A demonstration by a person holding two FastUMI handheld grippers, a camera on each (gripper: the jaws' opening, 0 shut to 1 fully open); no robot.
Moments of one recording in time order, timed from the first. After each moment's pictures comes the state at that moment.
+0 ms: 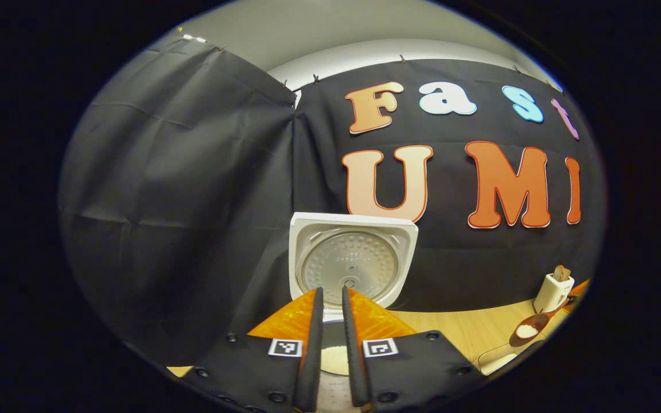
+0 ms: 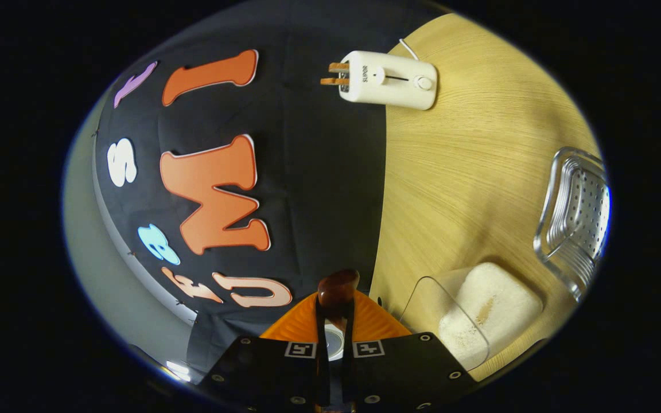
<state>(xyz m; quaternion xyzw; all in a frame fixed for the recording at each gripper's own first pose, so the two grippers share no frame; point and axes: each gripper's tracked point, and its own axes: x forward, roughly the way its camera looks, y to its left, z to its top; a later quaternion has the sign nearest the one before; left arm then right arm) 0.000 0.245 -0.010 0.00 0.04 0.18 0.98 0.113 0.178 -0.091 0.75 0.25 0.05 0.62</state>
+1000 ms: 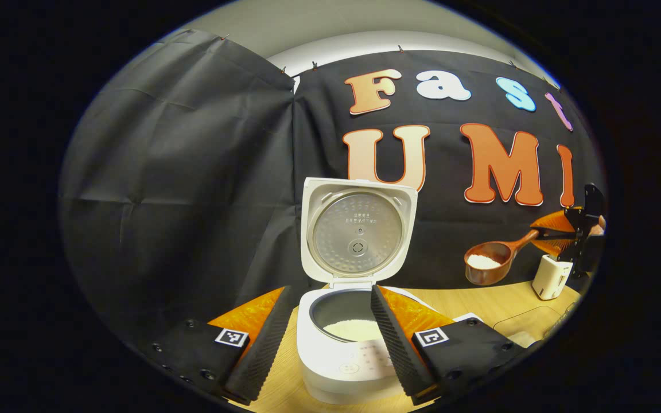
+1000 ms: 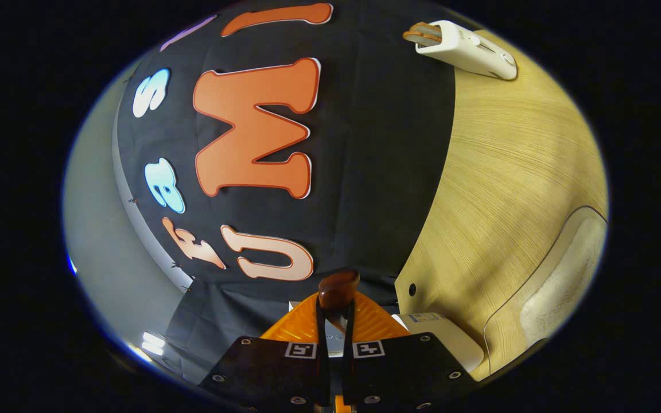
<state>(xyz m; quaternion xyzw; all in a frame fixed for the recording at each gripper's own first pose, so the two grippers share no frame) -0.039 0.259 -0.064 0.00 0.08 0.17 0.98 0.189 0.307 0.008 0.69 0.23 0.13 0.67</state>
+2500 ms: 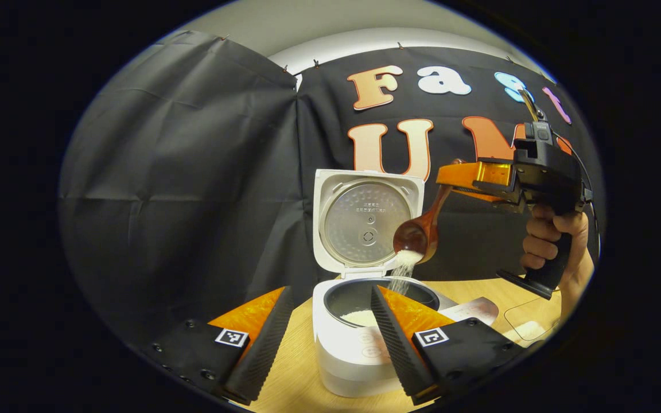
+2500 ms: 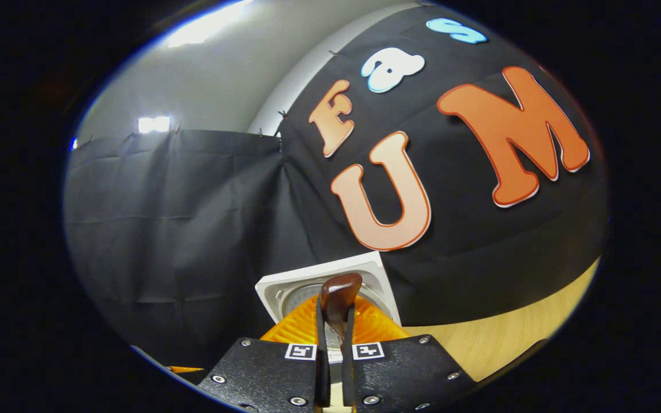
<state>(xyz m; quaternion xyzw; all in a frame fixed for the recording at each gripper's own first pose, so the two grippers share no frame) -0.059 0.273 -0.073 0.02 0.09 0.18 0.98 0.170 0.485 0.113 0.26 -0.01 0.35 0.90</state>
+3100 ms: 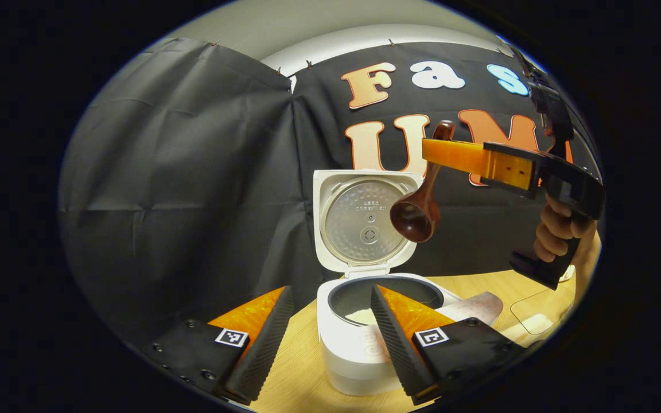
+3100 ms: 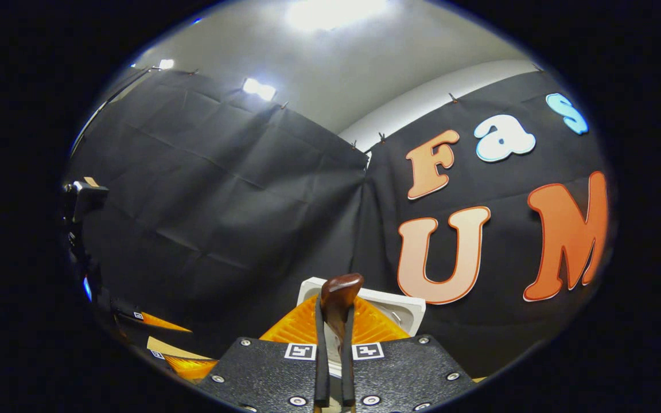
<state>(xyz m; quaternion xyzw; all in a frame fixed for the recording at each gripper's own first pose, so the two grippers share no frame) -0.061 0.272 -0.070 0.04 0.10 0.18 0.98 0.104 0.499 0.153 0.07 -0.16 0.43 0.88</state>
